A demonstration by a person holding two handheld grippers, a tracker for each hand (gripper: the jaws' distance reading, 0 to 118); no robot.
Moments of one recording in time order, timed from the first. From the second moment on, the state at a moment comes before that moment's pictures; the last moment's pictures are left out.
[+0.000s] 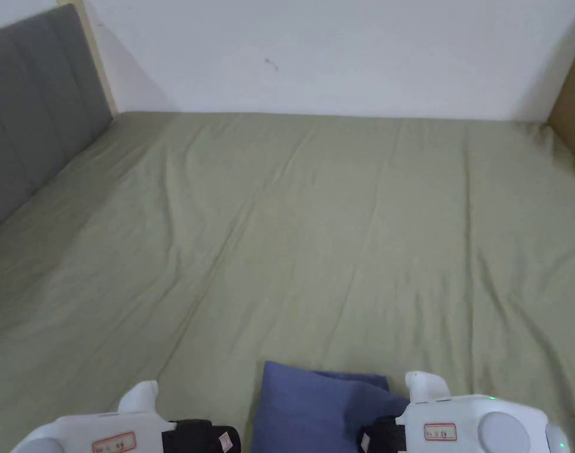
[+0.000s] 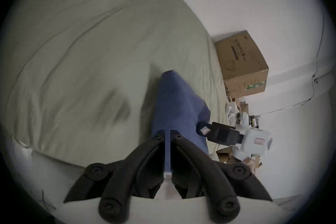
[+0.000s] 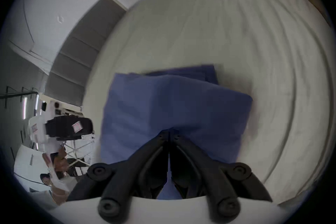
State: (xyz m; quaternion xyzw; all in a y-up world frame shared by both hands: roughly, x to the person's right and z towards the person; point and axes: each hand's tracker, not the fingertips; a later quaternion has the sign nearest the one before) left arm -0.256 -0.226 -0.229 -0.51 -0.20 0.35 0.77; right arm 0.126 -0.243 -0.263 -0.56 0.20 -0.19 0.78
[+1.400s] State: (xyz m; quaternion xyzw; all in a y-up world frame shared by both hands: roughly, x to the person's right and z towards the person) left arm -0.394 -0.238 -0.370 -0.56 -0.19 0.26 0.76; right arm 0.108 -0.204 -0.290 -0.51 0.18 -0.20 0.82
